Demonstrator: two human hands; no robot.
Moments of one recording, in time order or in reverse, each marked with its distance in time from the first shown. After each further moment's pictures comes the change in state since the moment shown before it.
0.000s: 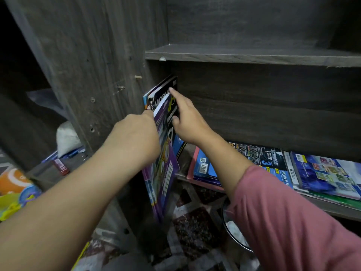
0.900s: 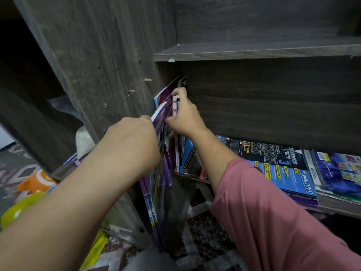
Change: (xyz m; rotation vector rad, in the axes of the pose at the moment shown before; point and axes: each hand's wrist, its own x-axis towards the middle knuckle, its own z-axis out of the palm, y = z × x) left_hand -0.019 -0.008 -0.022 0.176 -0.021 -0.032; right_hand 0.030 -0.006 0.032 0.126 0.144 0.026
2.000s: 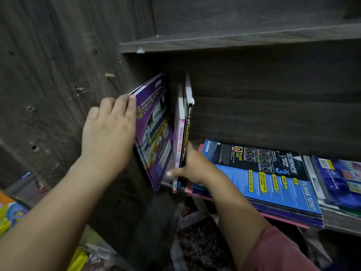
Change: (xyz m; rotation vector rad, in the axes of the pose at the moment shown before) left_hand 0.089 0.003 0.084 0.265 0.539 0.213; right_hand -0.063 0.101 -0.012 0.051 -0.431 0.368
